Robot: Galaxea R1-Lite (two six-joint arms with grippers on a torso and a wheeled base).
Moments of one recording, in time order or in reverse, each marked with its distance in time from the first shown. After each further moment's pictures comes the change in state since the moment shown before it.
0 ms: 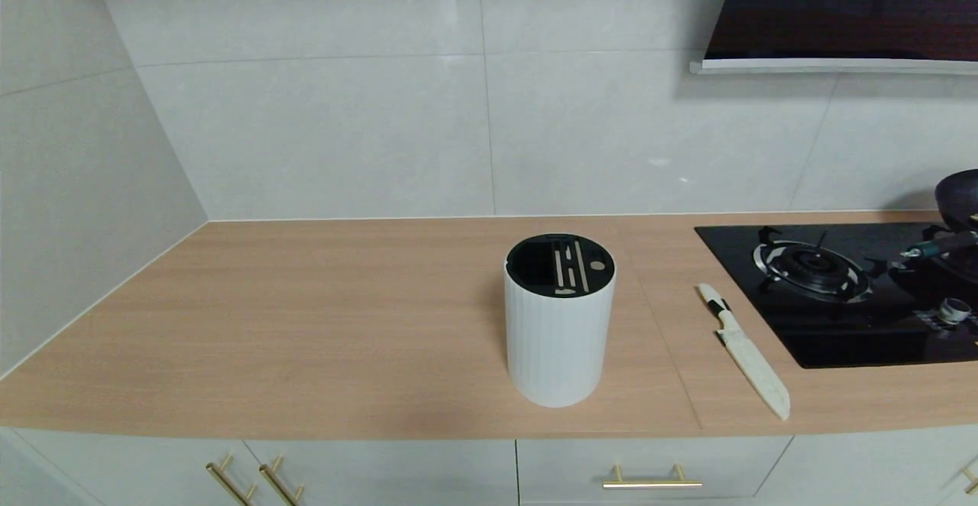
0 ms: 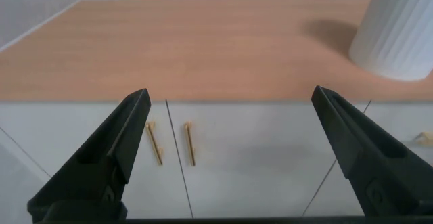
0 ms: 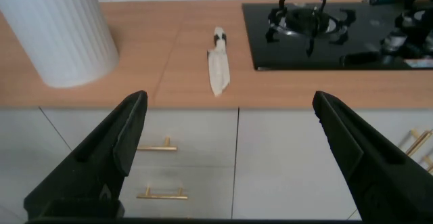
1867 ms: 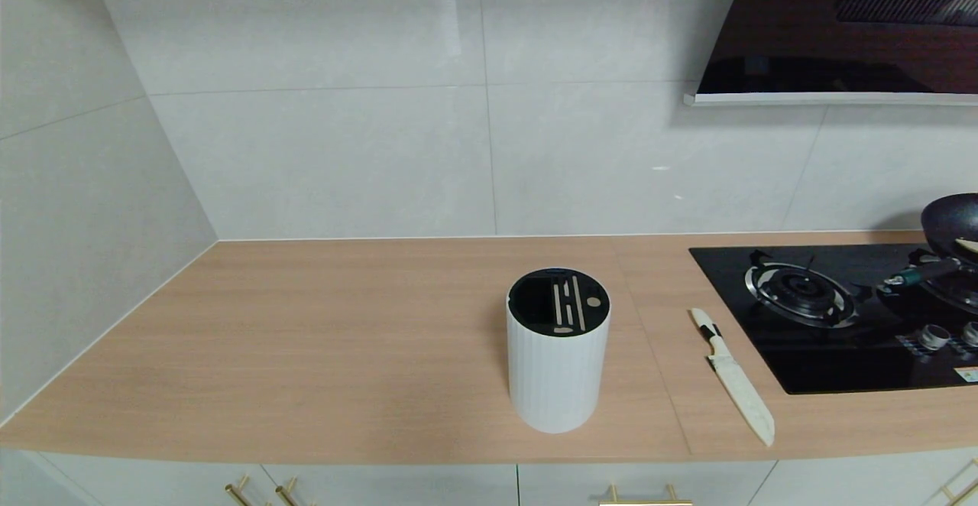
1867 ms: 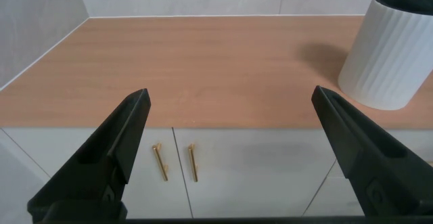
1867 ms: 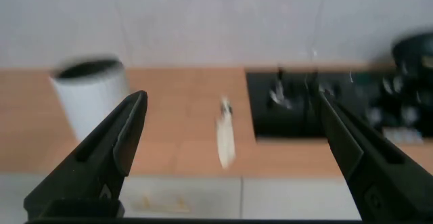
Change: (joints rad) left arm 0.000 0.000 0.000 0.000 0.000 0.000; right arm 0.008 0.092 -0.229 -0.023 0.037 0.028
